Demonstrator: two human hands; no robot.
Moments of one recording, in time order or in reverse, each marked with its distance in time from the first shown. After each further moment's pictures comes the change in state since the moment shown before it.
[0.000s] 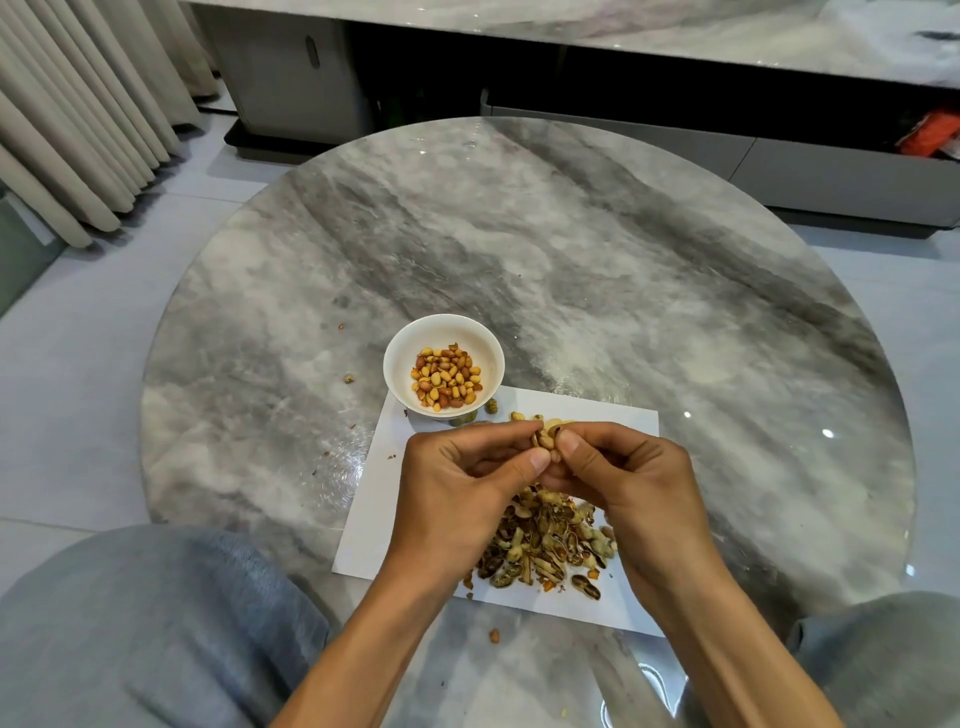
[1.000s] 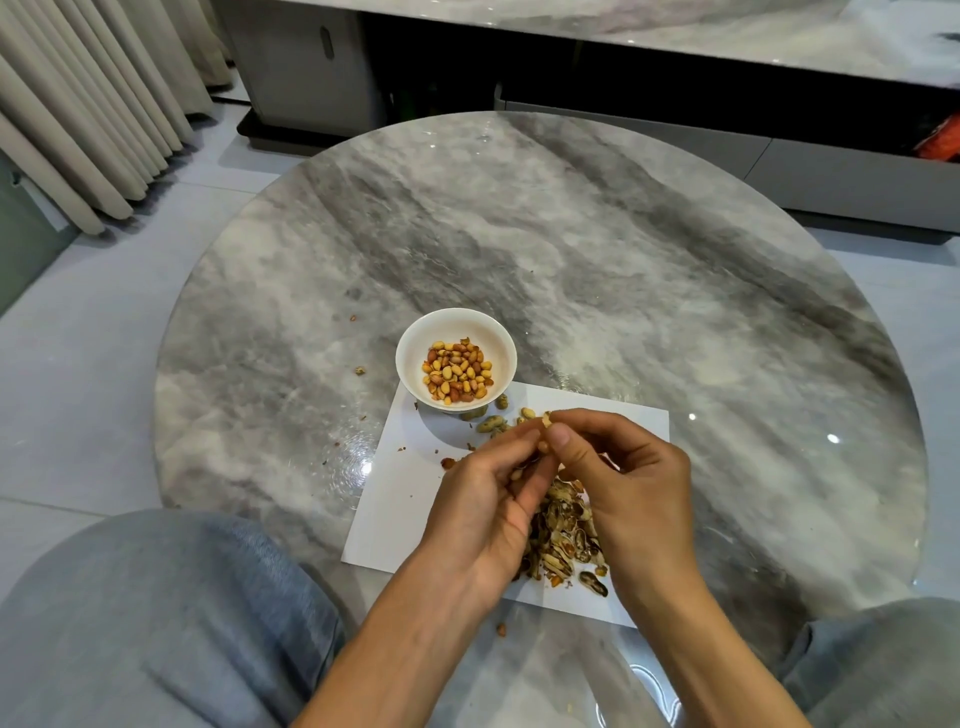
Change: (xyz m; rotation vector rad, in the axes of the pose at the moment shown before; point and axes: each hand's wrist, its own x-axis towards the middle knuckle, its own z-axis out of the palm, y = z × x) left_hand 0.005 -0.004 0.015 -0.860 0.119 -0.580; right_hand -0.003 0.010 0.014 -0.164 0.061 -0.207
